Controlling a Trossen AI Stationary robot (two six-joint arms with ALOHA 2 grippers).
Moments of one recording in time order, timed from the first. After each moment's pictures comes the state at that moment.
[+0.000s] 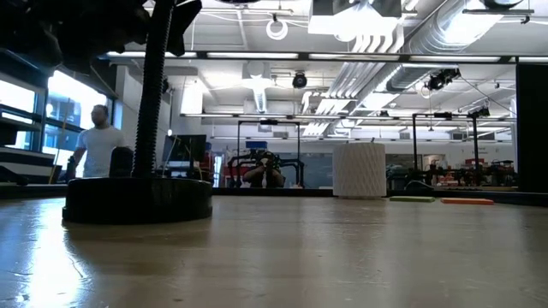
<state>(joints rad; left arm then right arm) 0.18 0.99 0.28 0.95 0.52 -0.02 0.53 1.71 1.09 0.79 1.00 -0.69</state>
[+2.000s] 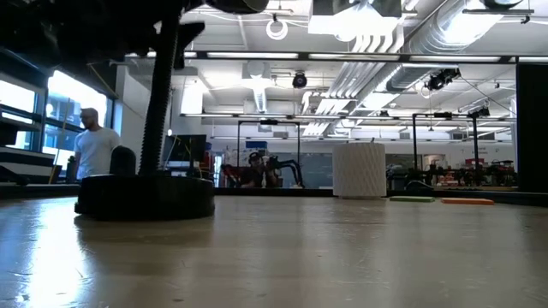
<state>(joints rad) 0.18 0.99 0.28 0.80 0.43 -0.01 0.48 1.63 1.30 0.34 0.84 -0.44</state>
